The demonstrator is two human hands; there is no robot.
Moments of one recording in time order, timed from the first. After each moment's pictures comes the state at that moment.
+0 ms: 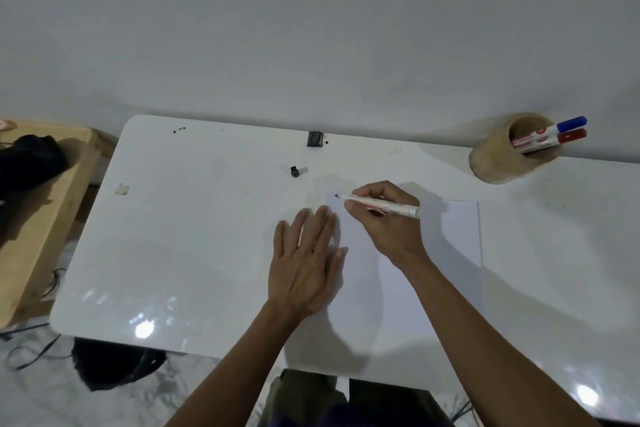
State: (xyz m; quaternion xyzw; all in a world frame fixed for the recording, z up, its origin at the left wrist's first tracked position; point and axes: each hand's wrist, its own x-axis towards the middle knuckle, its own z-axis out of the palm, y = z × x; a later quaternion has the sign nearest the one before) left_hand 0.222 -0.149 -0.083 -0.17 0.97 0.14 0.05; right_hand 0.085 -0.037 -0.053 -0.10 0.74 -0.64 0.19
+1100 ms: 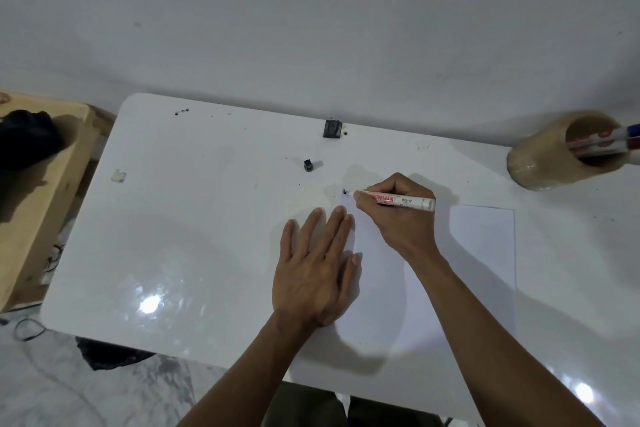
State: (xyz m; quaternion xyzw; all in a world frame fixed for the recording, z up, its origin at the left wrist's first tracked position) left_hand 0.224 -0.149 -0.090 -0.17 0.98 0.13 0.00; right_hand 0.068 -0.059 -0.084 -0.14 0.80 -0.56 0.15
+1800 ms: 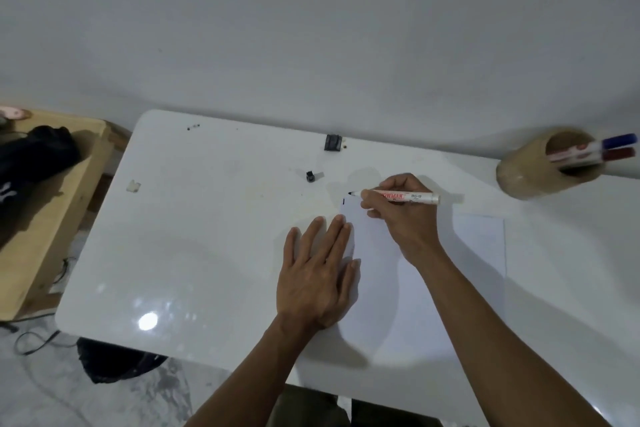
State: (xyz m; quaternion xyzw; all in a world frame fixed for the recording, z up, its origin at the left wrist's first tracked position) left_hand 0.226 -0.149 -0.090 -0.17 0.98 0.14 -0.01; right_hand 0.059 -0.058 -0.058 -0.01 0.70 -0.66 0.25
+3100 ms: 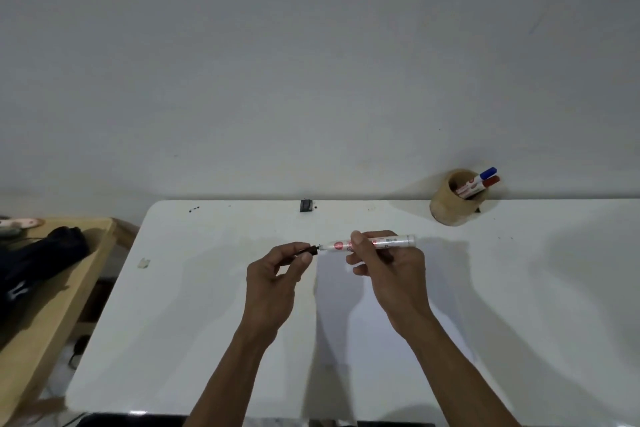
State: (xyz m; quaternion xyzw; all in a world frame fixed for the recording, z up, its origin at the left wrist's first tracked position) left_hand 0.218 -0.179 0.033 -0.29 0.68 0.66 -0.15; right_hand 0.140 -0.022 0.060 -0.01 0.67 -0.72 0.15
